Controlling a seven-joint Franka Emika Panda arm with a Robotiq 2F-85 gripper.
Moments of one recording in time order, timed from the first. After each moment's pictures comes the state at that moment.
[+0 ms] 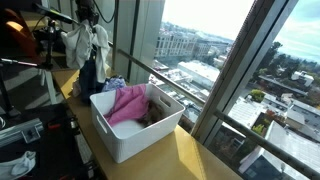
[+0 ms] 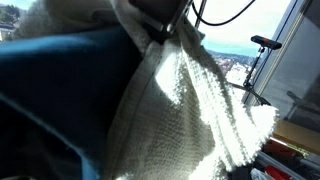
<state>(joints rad) 0.35 0.06 0.36 -1.91 -0.21 2.20 0.35</state>
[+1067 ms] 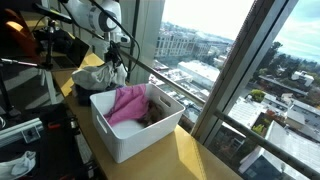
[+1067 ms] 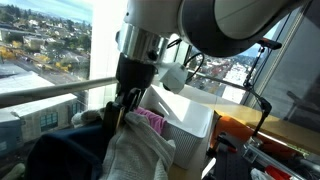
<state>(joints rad) 0.32 0.46 0.18 -1.82 -0.19 2.36 0.29</state>
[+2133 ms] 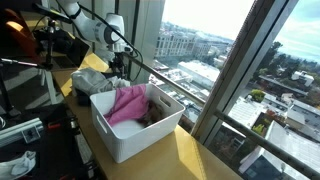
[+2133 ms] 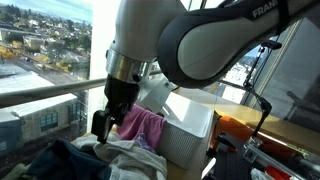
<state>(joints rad) 0.37 0.58 0.11 -1.75 -0.21 2.46 0.28</state>
